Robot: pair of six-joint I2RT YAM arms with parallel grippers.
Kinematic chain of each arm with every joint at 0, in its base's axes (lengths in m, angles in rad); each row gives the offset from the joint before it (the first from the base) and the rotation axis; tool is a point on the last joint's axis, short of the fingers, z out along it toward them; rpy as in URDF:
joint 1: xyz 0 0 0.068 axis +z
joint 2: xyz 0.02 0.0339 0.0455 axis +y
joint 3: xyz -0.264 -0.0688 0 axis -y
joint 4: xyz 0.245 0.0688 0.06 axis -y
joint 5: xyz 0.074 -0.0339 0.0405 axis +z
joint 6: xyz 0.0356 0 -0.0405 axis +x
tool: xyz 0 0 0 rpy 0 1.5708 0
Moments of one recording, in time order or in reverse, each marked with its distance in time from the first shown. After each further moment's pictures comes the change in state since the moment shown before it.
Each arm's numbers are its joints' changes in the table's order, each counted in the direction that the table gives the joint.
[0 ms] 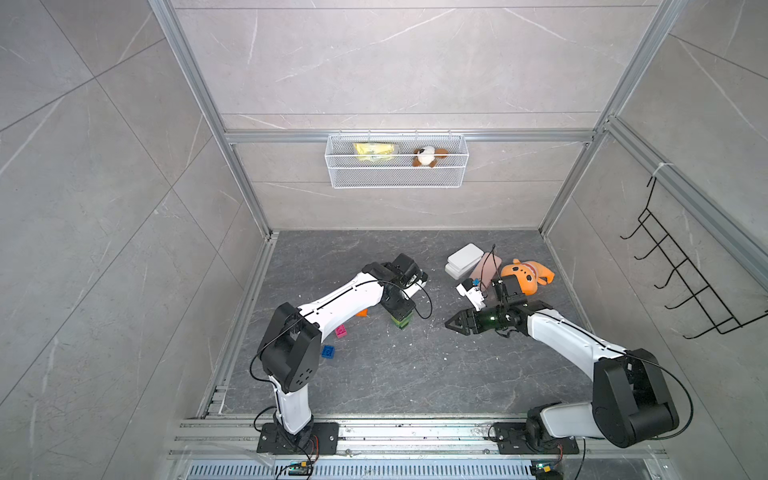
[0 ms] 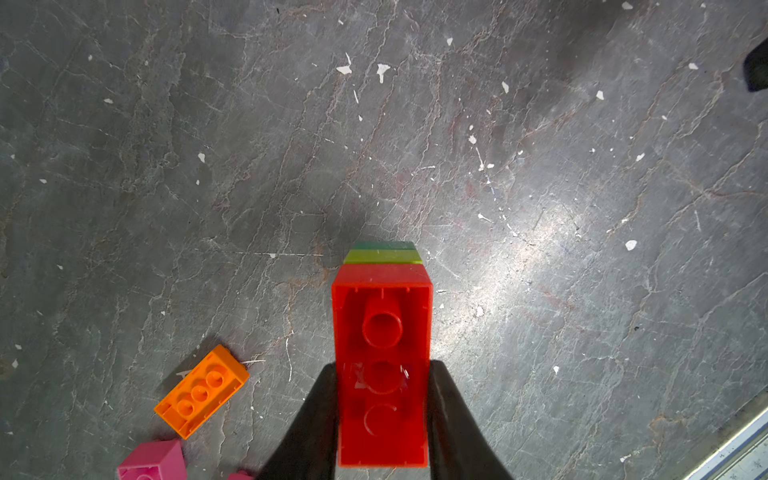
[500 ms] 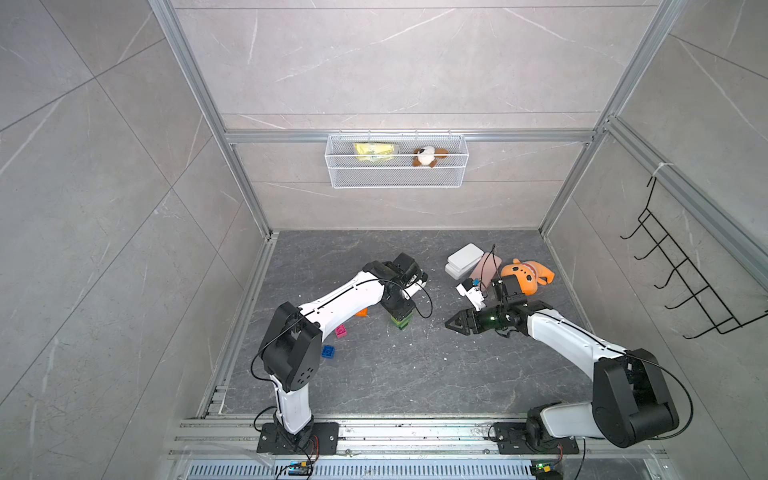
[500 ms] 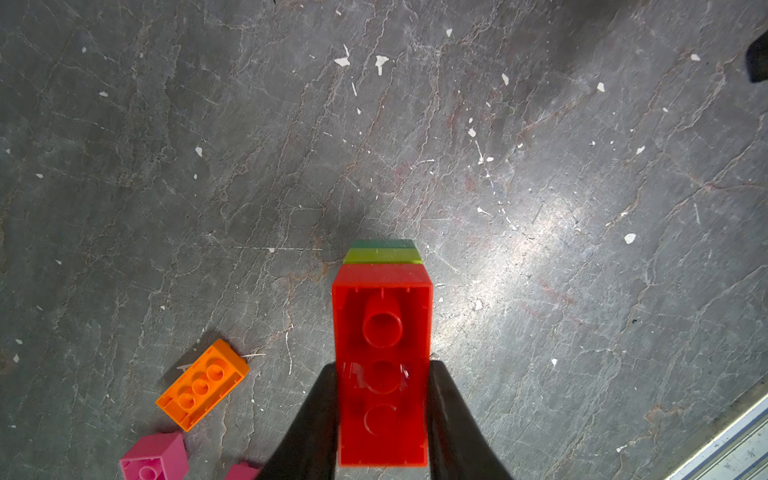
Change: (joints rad) left arm 0.000 0.005 0.023 -0.030 -0.004 0.002; right arm 0.000 0.000 0.000 0.000 0.000 0.000
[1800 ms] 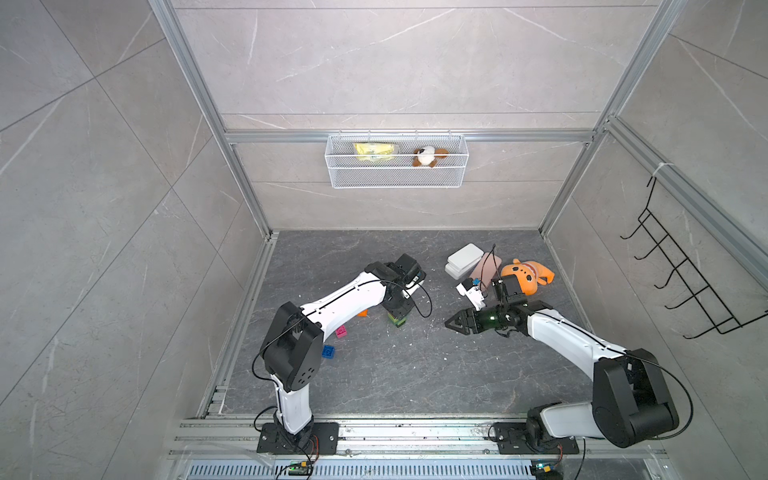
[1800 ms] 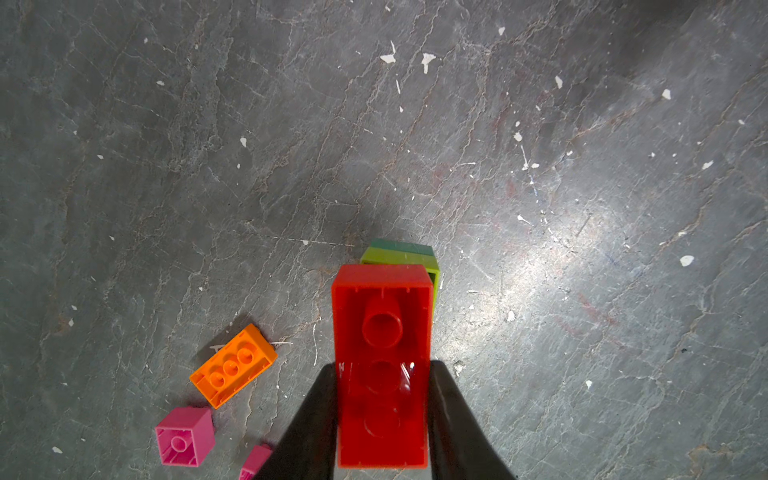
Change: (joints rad) left arm -0.011 0.007 0.002 0.007 0.113 -0.051; right arm 0.000 0.000 0.000 0.008 0.000 0.000
